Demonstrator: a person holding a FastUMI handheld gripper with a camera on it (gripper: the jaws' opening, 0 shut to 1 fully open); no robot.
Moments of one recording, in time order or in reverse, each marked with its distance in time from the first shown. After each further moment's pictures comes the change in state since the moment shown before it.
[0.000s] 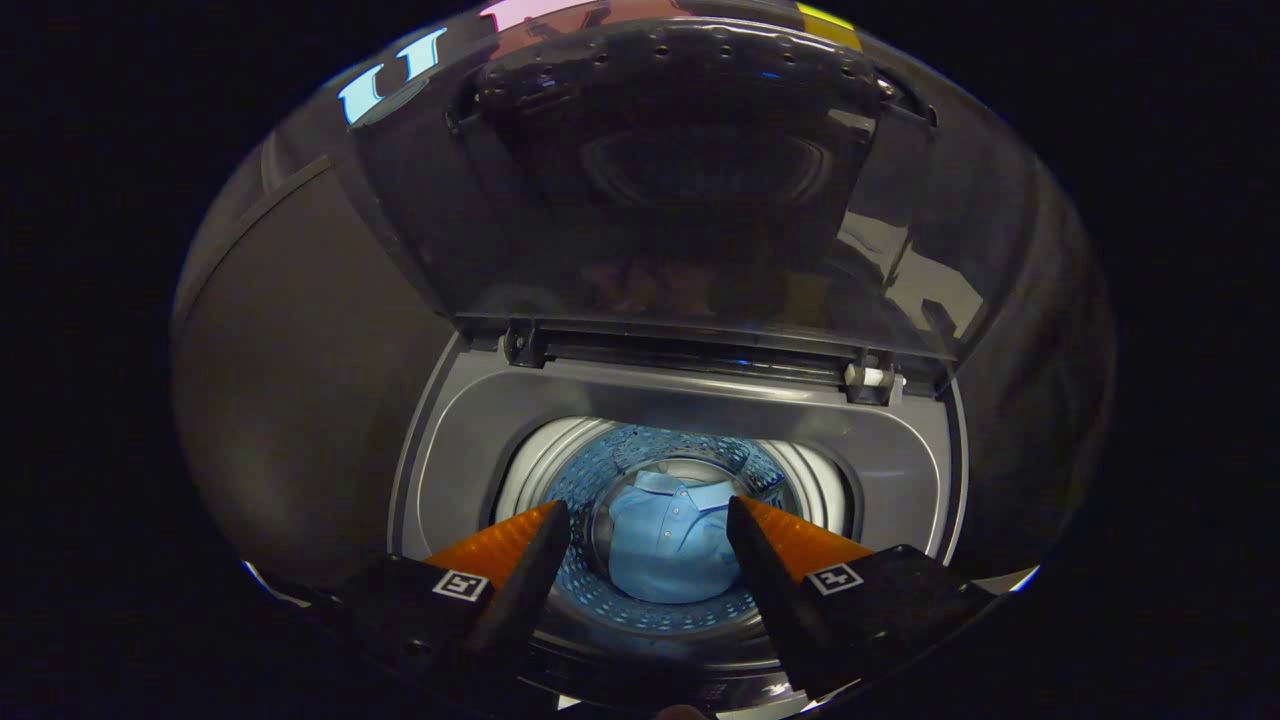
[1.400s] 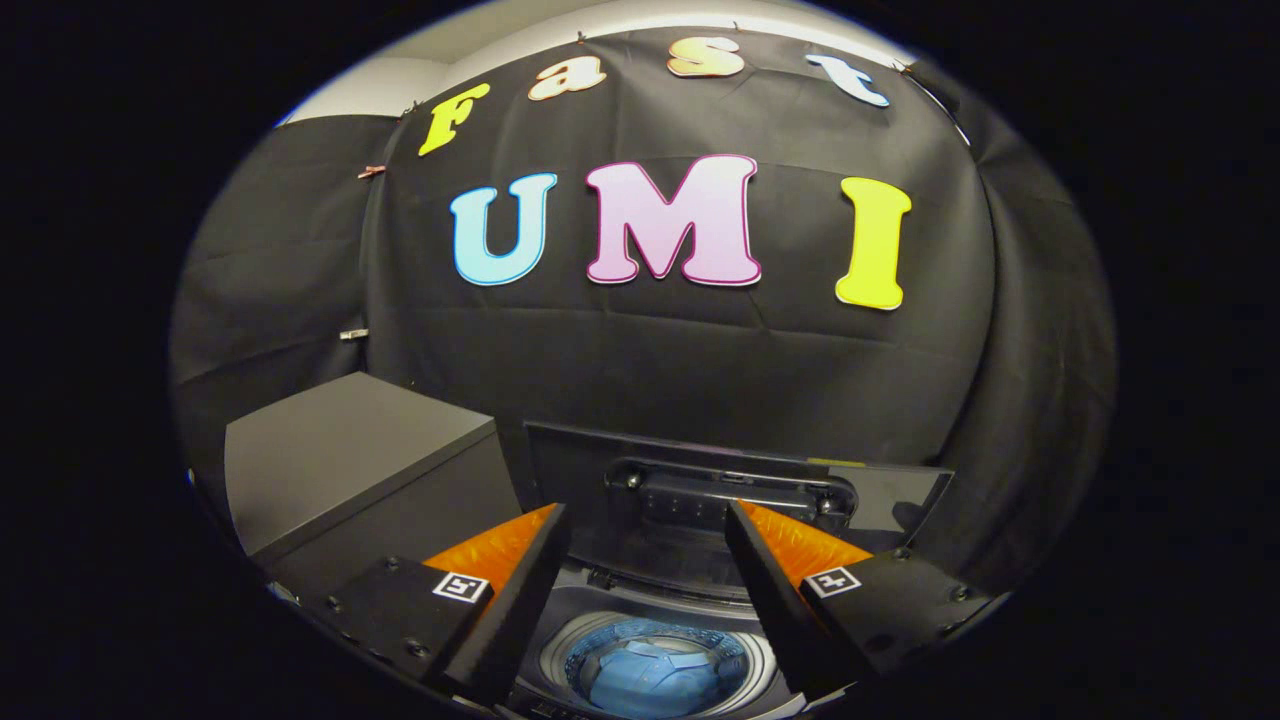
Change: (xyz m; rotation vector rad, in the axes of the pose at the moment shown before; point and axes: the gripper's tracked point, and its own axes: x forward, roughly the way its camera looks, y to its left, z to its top) arm -0.165 0.056 0.177 -0.174 -0.685 0.075
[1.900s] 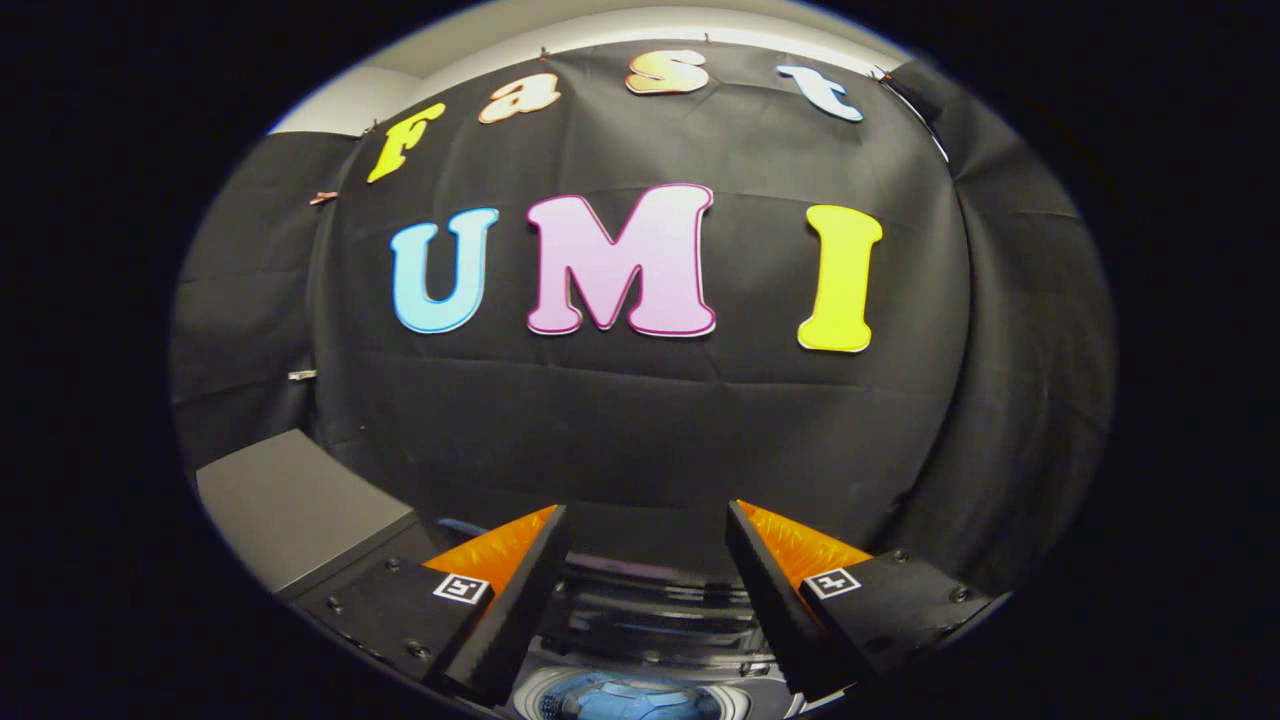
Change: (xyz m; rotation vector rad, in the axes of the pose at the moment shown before) arm 0.073 -0.054 0.064 0.019 -0.072 -0.127
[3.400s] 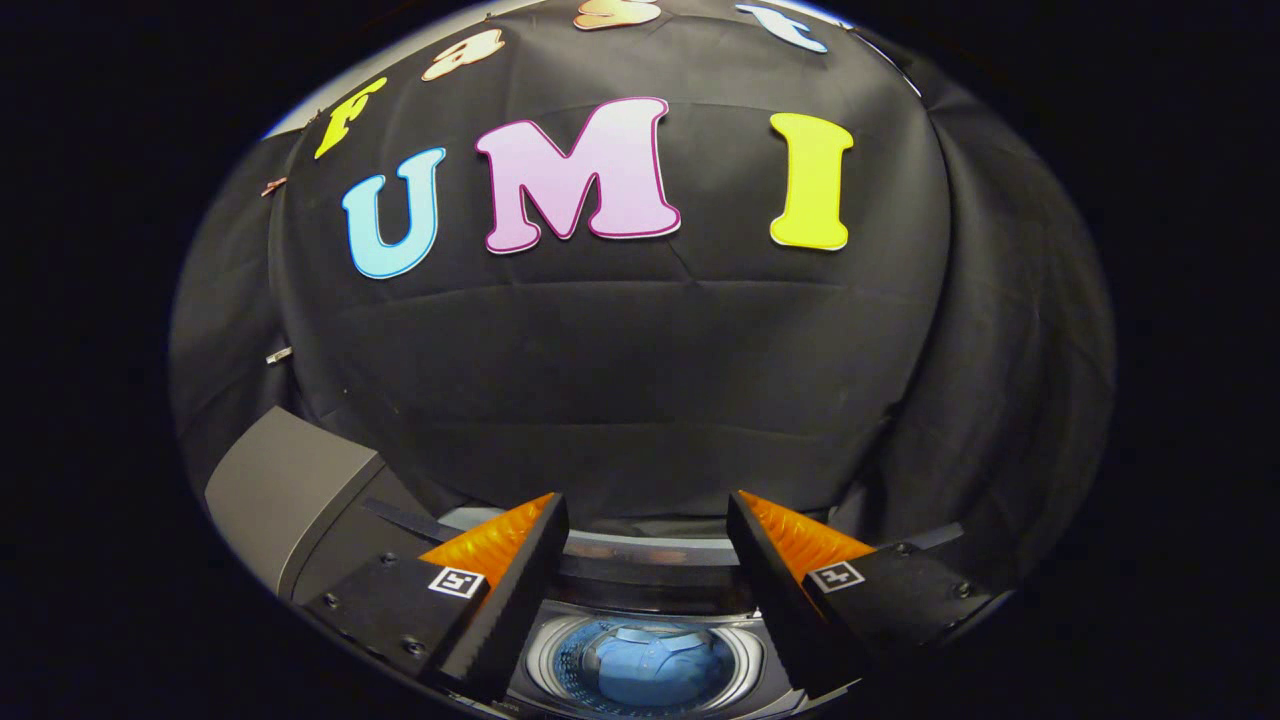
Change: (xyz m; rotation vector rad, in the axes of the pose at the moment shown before) arm -0.004 -0.017 -0.061 0.080 0.255 -0.049
